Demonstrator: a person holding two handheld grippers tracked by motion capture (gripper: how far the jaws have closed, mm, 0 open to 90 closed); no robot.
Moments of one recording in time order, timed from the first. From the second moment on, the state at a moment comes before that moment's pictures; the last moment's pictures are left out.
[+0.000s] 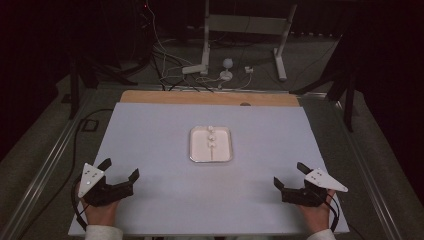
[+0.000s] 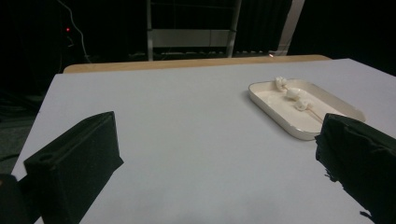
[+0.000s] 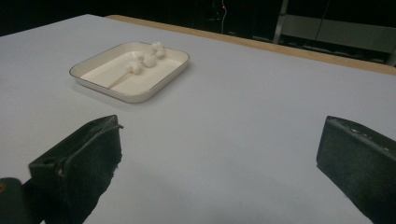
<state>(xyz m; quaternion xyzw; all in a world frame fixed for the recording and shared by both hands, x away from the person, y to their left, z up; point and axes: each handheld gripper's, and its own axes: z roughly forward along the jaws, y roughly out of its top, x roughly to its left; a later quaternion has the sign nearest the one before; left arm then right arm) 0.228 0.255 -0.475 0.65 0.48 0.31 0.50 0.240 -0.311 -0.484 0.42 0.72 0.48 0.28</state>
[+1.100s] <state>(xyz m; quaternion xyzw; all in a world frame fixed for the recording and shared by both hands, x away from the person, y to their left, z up) 0.251 0.222 -0.447 0.67 0.48 0.29 0.49 0.237 -0.316 -0.487 0.43 0.71 0.47 0.29</state>
